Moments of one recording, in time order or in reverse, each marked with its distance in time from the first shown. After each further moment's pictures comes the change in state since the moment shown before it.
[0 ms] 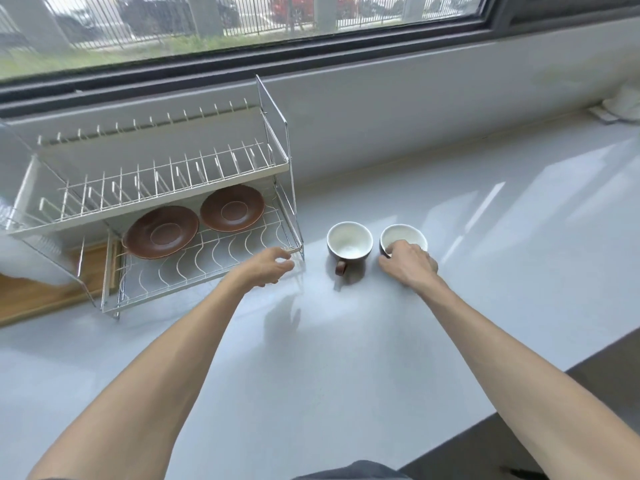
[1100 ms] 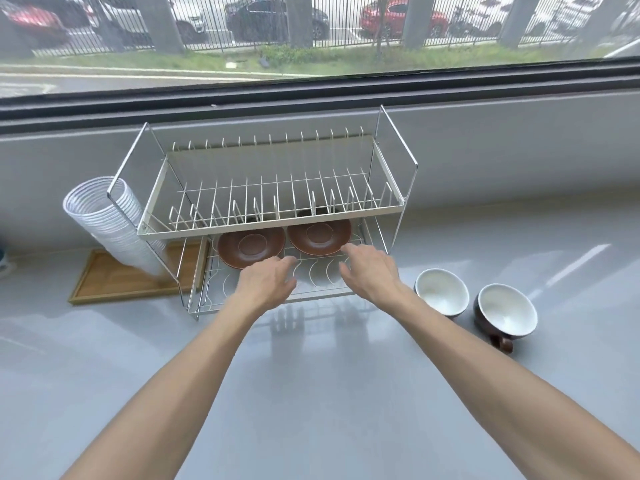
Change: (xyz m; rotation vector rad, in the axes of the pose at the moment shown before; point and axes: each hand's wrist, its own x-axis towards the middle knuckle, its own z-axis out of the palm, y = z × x) left_hand -0.004 -0.093 -0.096 0.569 0.407 0.023; right_hand 0.017 -0.211 0.063 -0.219 0.046 -0.643
